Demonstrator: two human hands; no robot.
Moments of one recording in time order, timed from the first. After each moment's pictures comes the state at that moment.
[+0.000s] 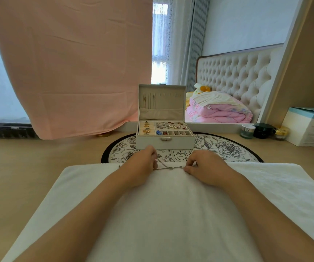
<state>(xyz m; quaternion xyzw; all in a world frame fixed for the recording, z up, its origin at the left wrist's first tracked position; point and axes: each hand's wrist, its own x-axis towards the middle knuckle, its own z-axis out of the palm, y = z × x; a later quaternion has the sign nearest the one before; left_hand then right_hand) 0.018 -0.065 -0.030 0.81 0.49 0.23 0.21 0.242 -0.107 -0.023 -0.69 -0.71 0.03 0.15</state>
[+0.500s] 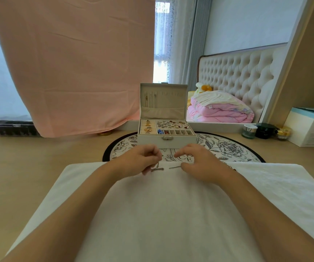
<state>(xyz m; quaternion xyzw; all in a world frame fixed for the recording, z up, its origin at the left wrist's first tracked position) -0.006 -0.072 -0.006 0.77 0.40 0.23 0.43 0.230 -0.103 -0.020 -0.61 -0.74 0.12 0.25</state>
